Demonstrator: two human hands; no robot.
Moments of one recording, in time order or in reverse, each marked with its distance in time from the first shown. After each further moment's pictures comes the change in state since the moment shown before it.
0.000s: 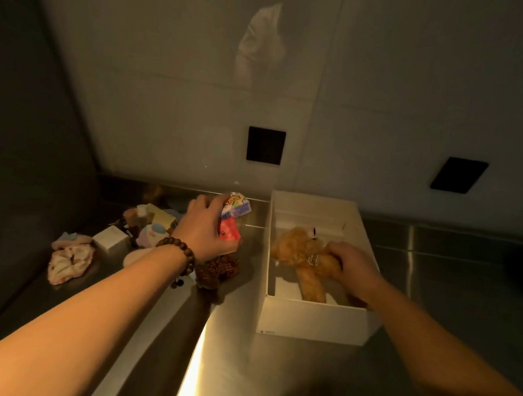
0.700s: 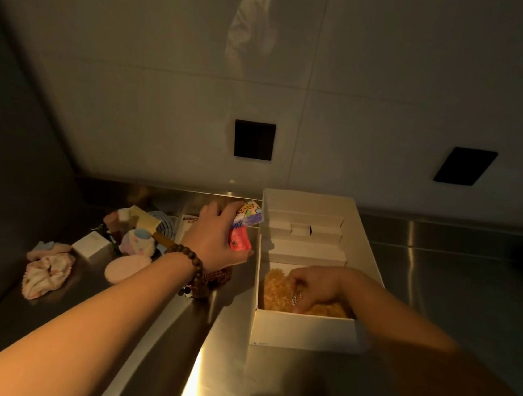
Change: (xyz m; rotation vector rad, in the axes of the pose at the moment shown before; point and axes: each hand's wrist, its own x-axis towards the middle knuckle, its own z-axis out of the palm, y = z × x) left_hand 0.023 0.018 0.036 0.003 -0.064 0.093; right_hand 0.051 0.002 0.029 -0.221 -0.737 0.160
